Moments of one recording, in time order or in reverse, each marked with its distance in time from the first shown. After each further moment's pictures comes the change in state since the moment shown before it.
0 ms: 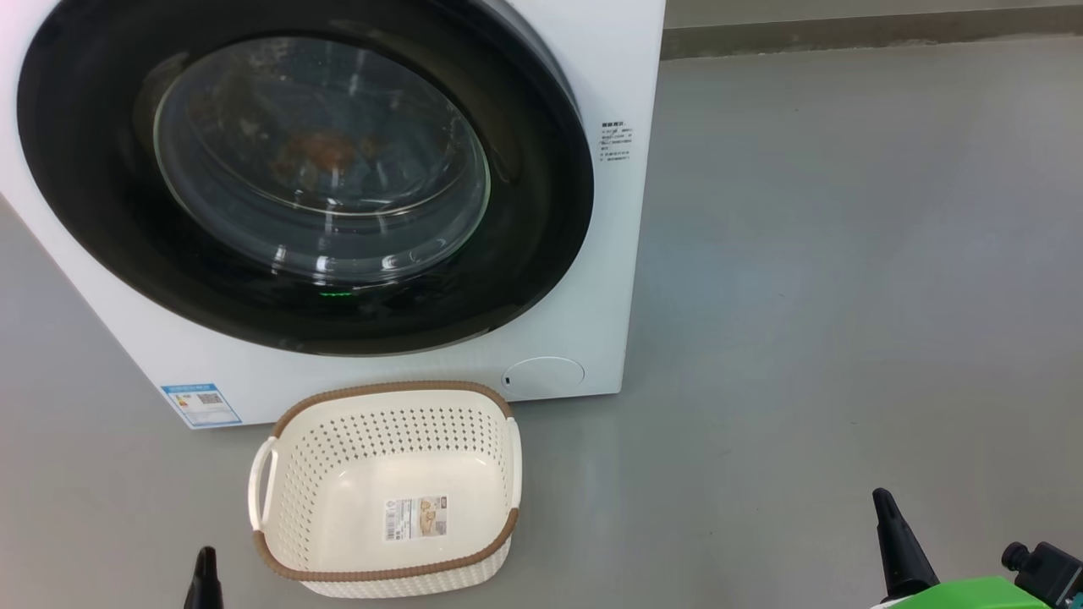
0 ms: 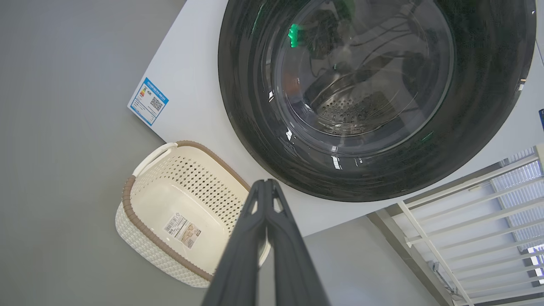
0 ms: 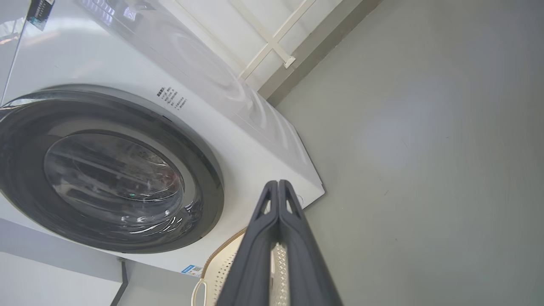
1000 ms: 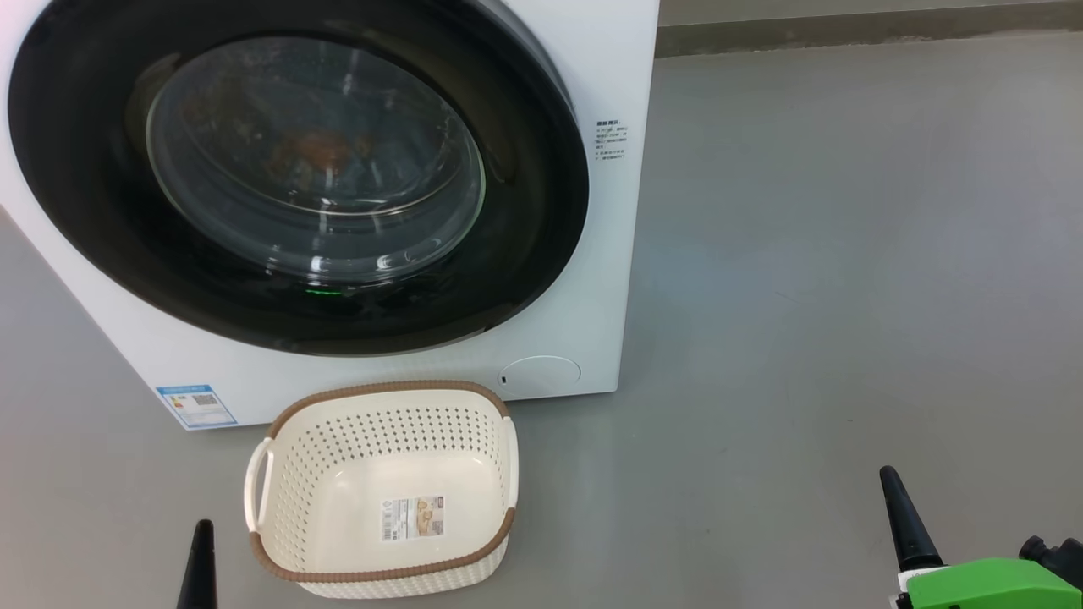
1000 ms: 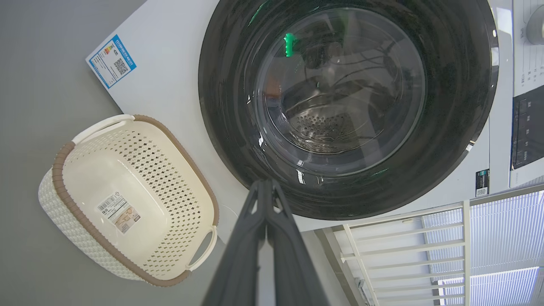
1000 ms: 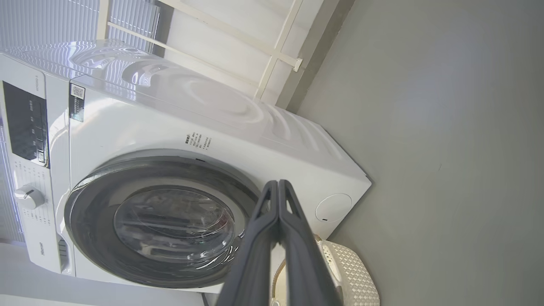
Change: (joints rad) left arm -0.041 0.014 -0.002 -0.021 -0.295 0.000 0.081; right arm -0.037 -0.002 -0.013 -0.007 0.345 -0.003 0.080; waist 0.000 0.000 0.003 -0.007
